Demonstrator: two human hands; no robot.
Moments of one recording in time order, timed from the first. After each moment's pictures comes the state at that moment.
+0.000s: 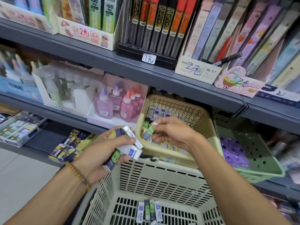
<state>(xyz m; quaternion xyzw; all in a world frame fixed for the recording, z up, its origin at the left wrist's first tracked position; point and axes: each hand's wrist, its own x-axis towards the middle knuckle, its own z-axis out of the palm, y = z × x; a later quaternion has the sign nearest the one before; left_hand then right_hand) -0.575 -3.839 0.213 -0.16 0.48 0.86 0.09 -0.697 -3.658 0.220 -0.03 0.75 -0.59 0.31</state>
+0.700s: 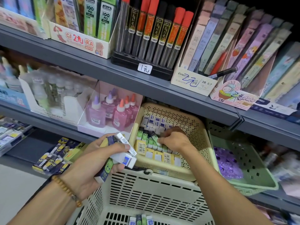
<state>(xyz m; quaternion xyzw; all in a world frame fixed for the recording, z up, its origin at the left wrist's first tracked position) -0.584 -3.837 0.216 -0.18 0.48 0.86 0.06 -0.729 -3.637 0.200 0.01 0.96 -0.21 0.15</state>
